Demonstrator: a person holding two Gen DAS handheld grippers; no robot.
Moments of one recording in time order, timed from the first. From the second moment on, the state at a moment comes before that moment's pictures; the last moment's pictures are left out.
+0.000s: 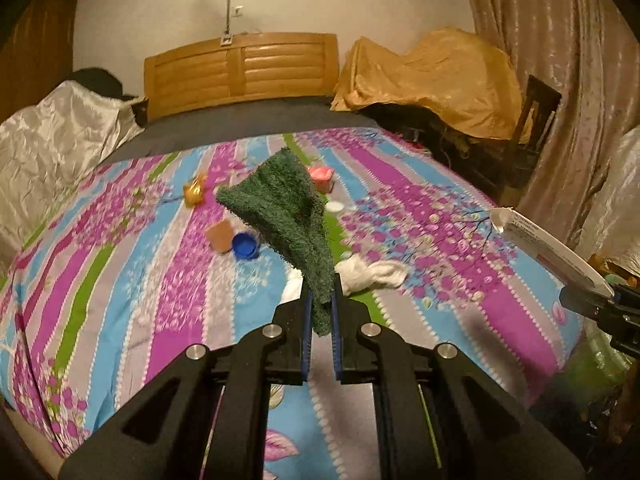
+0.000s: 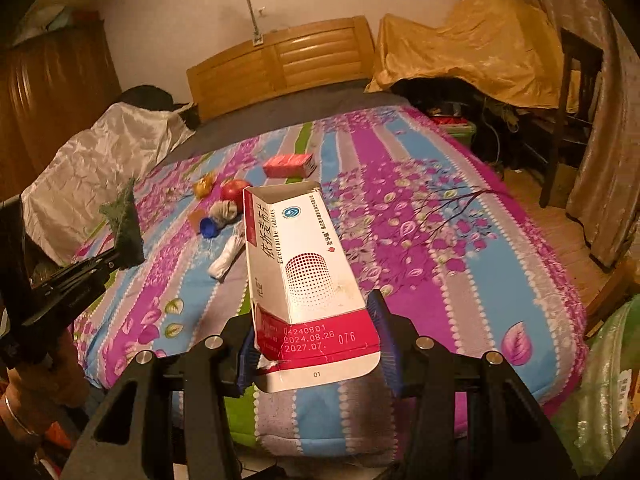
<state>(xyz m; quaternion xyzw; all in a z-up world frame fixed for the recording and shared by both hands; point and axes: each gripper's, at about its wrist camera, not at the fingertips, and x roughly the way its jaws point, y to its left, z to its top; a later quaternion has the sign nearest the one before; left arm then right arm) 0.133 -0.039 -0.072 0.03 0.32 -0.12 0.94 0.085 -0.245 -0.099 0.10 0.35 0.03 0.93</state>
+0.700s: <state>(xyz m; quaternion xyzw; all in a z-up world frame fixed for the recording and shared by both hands) 0.138 -0.152 -0.020 0.09 0.27 -0.18 0.94 0.029 -0.326 -0.041 0.12 0.27 -0.07 0.95</state>
